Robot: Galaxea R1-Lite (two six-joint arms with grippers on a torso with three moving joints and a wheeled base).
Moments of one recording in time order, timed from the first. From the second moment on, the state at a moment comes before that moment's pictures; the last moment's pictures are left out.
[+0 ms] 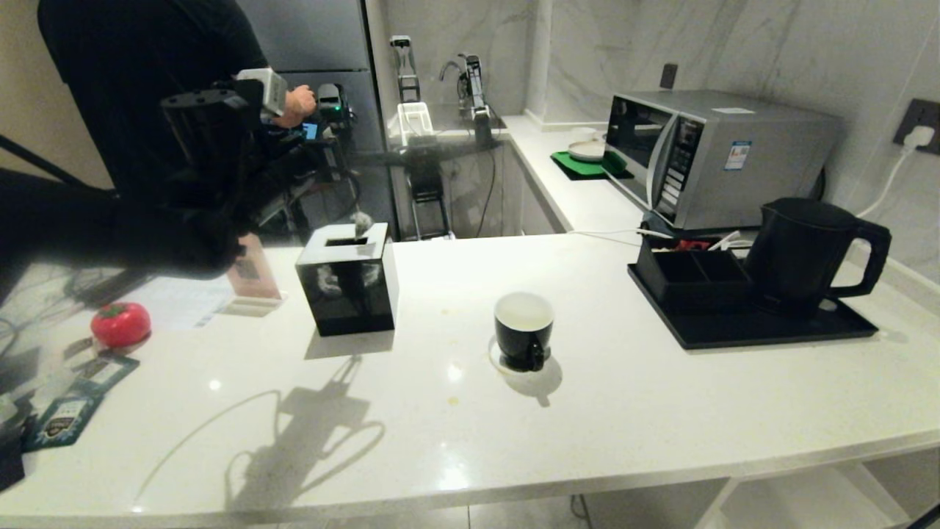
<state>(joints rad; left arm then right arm) -0.16 2.01 -1.39 -0.76 -0.04 -0.09 0.00 0.00 0.00 0.00 -0.01 0.01</state>
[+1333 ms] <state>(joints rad) -0.13 2.20 -1.54 -0.77 -0.05 -0.08 0.00 0.00 0.00 0.00 -0.01 0.01</state>
